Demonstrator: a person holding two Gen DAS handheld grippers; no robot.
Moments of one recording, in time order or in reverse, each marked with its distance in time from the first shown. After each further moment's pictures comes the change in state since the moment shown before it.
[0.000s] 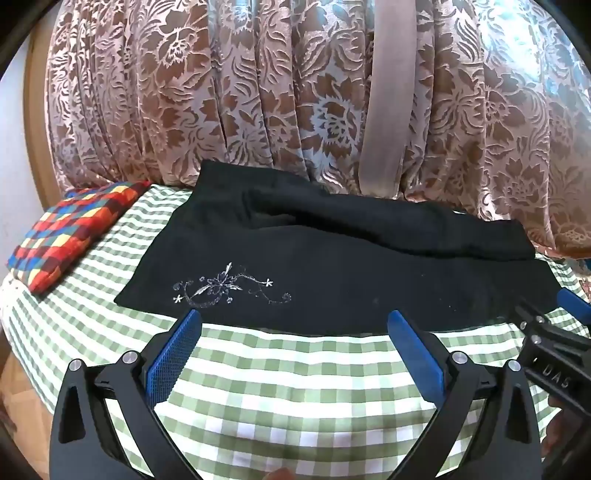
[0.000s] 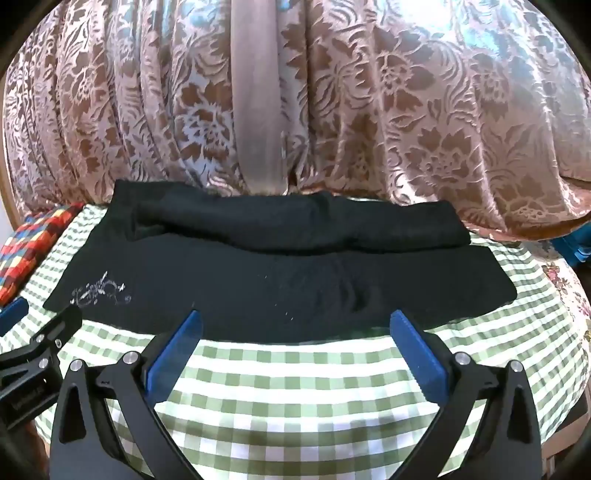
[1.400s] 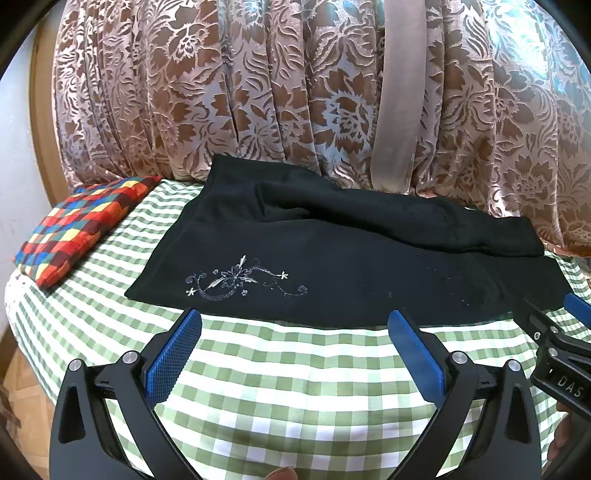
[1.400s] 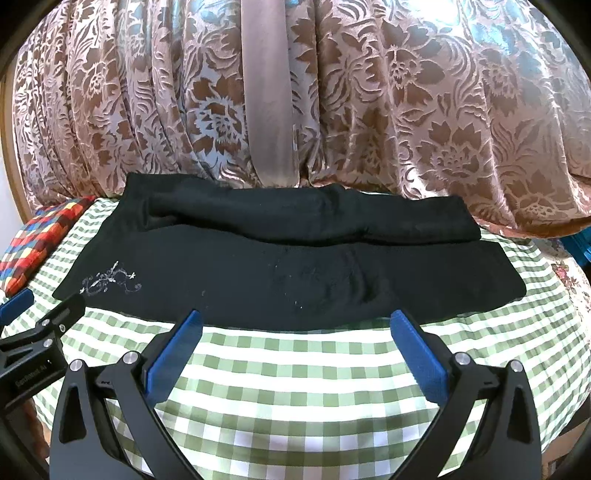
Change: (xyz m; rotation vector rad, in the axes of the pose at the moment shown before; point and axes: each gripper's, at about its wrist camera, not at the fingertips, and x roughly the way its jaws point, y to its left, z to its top) left arm 0.003 0.007 -0.007 -0.008 0.019 0.036; right arm -0.003 0.003 -0.004 -0.011 0.039 0.063
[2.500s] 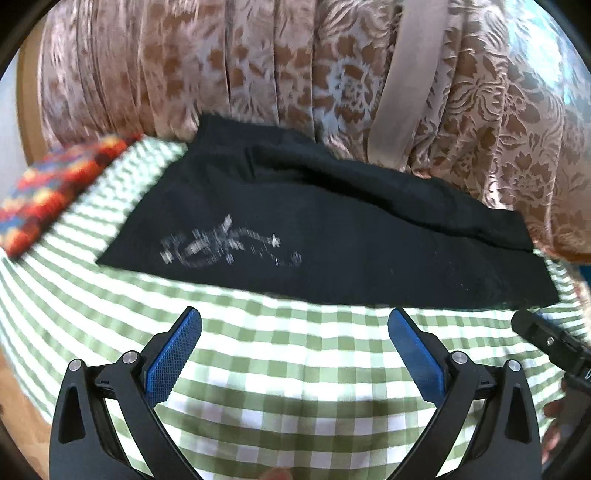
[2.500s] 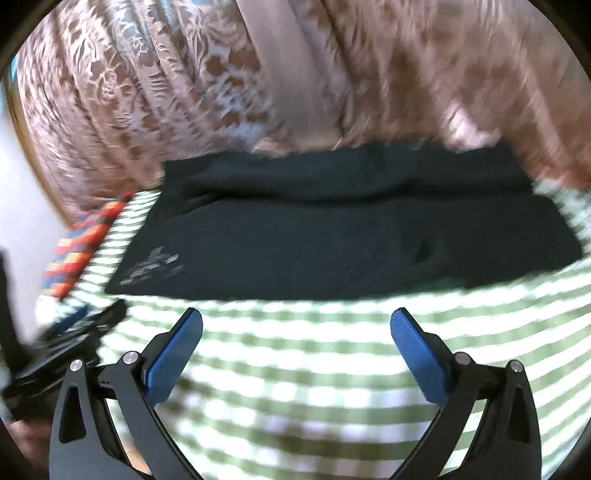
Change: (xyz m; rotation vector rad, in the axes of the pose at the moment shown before) left arm 0.039 0.031 -0.015 -0.088 0.135 -0.142; right arm 0.039 -0.034 -0.011 0.188 0.224 0.381
